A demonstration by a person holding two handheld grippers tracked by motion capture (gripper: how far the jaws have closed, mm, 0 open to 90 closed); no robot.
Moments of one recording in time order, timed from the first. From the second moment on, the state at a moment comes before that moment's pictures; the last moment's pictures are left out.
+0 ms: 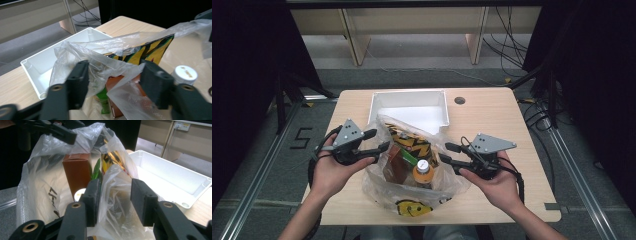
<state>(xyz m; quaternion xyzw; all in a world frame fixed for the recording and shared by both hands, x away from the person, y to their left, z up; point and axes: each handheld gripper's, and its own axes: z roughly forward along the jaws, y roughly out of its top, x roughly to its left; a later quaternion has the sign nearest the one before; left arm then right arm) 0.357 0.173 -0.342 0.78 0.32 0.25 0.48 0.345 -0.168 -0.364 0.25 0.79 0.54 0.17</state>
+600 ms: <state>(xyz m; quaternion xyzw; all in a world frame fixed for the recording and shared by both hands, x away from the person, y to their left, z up) 0.359 0.208 -0.348 0.75 0.37 0.24 0.50 0.346 -0.171 -0.370 0.24 0.79 0.52 0.20</state>
